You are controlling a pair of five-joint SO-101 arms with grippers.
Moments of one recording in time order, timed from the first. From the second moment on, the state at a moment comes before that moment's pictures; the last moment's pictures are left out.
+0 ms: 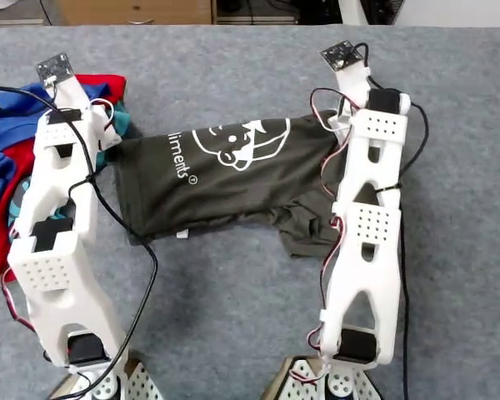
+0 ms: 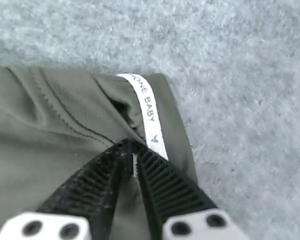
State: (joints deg) left arm -13.5 28.0 -7.8 48.8 7.4; right arm 6.8 78.5 -90.4 87.6 26.4
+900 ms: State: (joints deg) left arm 0.8 -14.1 38.9 42.9 2.7; right arm 7.9 52.2 -69.2 101.2 26.4
